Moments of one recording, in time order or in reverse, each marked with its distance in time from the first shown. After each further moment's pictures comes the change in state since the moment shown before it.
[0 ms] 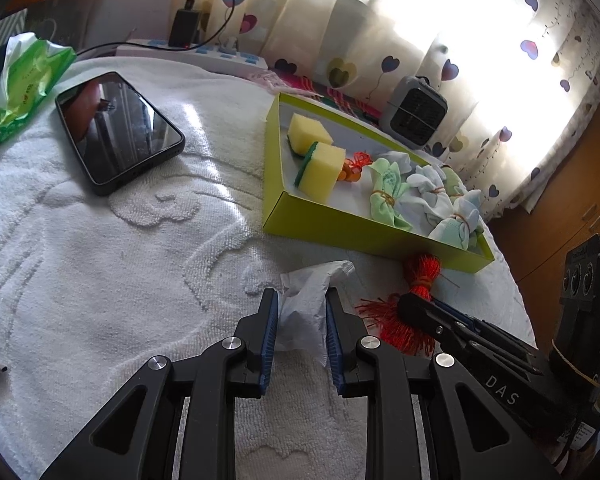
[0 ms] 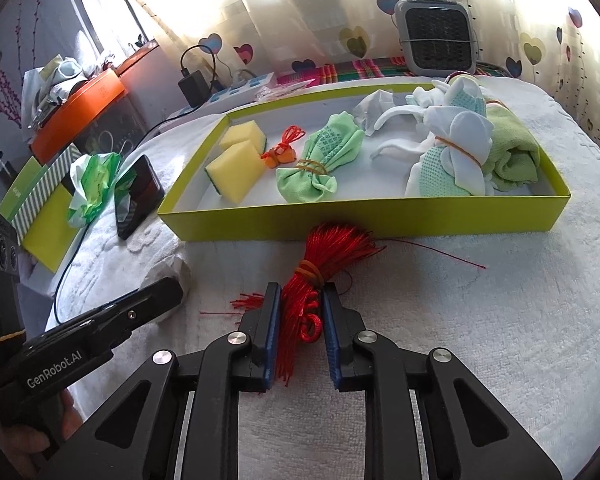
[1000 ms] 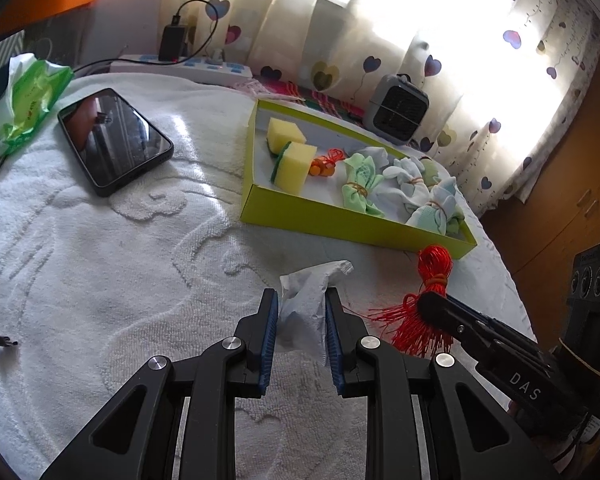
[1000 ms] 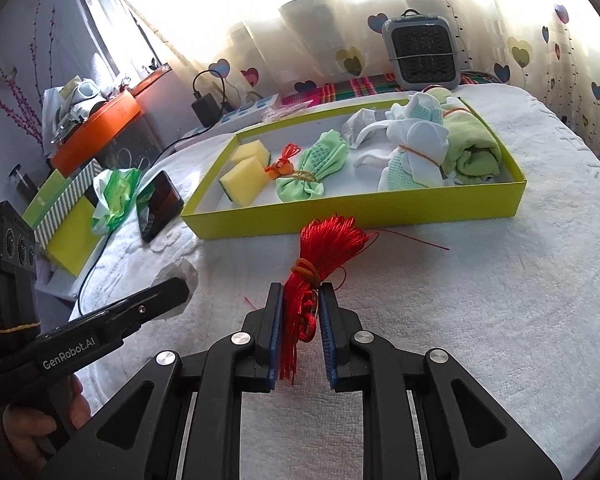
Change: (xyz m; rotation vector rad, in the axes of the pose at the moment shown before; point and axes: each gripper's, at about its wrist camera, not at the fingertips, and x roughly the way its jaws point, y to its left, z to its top) left arm -0.021 -0.019 -0.013 0.049 -0.020 0.004; right arm -0.037 -0.014 -0.014 0.021 -0.066 0.054
